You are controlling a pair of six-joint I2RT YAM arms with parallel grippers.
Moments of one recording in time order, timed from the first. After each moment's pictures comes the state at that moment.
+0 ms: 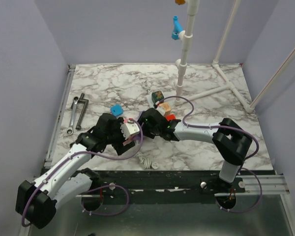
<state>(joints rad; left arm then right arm) -0.52 0.92 0.65 -0.58 0.35 0.54 0.97 1.79 1.07 -0.02 0.15 1.19</state>
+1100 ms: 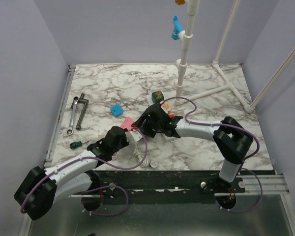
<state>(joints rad) -0.70 0.96 0.32 -0.05 -0.17 0.55 0.92 1.79 1.09 -0.04 0.04 1.33</state>
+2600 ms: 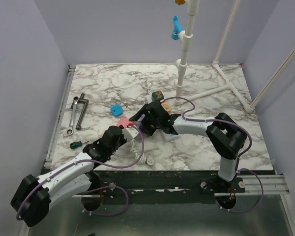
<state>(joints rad) -0.70 0.86 0.35 -0.14 -0.27 0.45 0.86 1.88 1.11 0.08 0.00 1.43</state>
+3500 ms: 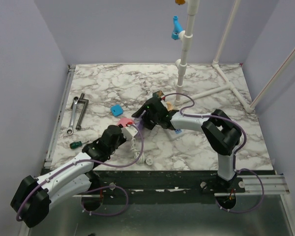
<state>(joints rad) -0.69 0.85 0.37 -0.15 -0.27 0.44 0.83 1.95 1.21 0.02 0.06 1.39</state>
